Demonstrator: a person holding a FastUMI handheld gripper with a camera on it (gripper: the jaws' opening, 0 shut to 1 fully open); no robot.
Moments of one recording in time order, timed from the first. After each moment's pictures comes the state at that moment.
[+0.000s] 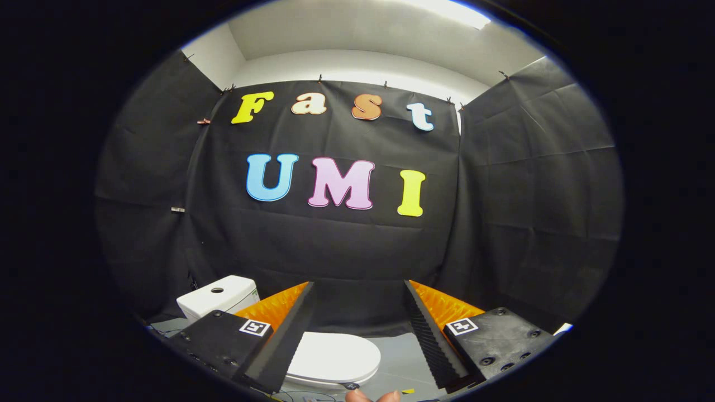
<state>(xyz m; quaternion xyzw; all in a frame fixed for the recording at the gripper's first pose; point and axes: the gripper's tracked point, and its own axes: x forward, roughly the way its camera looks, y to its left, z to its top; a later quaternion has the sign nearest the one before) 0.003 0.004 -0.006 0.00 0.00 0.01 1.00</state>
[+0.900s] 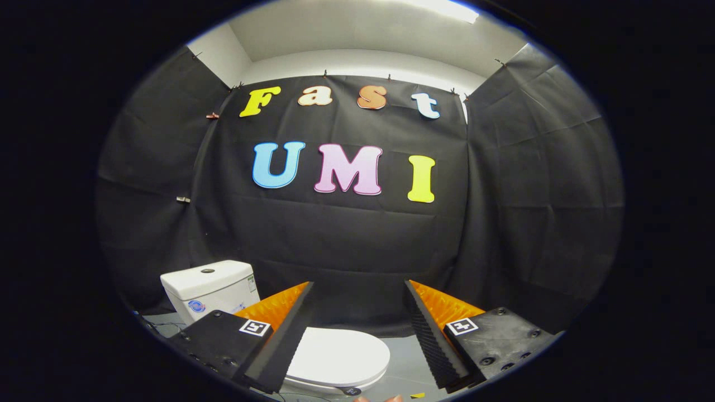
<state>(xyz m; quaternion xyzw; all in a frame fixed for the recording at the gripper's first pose) 0.050 -0.004 -0.141 0.00 -0.01 0.04 1.00</state>
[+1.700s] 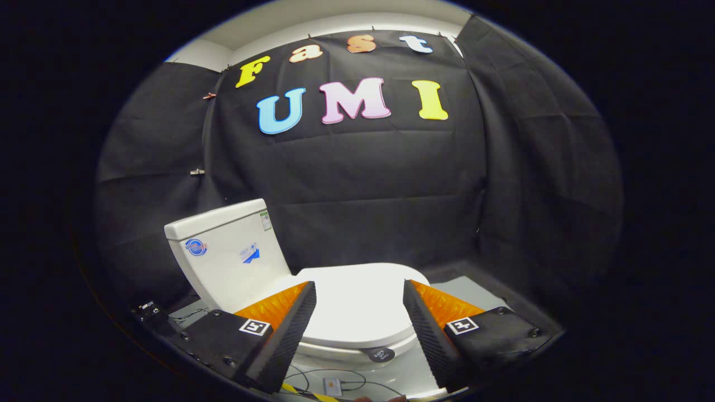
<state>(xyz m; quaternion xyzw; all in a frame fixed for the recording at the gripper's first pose) 0.054 0.001 -0.362 0.09 0.14 0.10 0.98</state>
